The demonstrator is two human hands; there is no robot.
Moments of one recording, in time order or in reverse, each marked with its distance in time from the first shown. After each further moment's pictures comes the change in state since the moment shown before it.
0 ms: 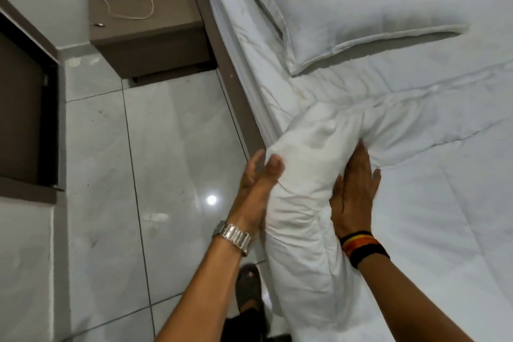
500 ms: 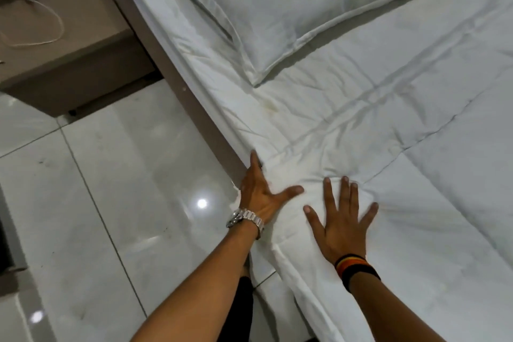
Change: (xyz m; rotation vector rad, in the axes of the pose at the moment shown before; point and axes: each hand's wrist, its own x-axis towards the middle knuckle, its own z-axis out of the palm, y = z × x) left_hand 0.180 -0.041 0.022 0.890 -0.171 0.029; right_hand 0.008 0.060 0.076 -0.514 -0.322 0.369
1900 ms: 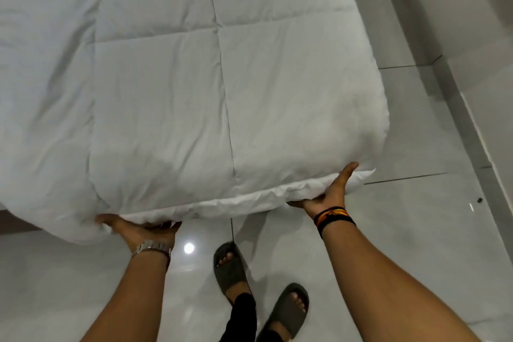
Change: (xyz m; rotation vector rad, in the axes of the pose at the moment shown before) left_hand -0.081 -0.138 0.121 -0.826 -0.189 -0.574; right_hand -0.308 0.144 0.165 -2.559 -0.916 -1.389
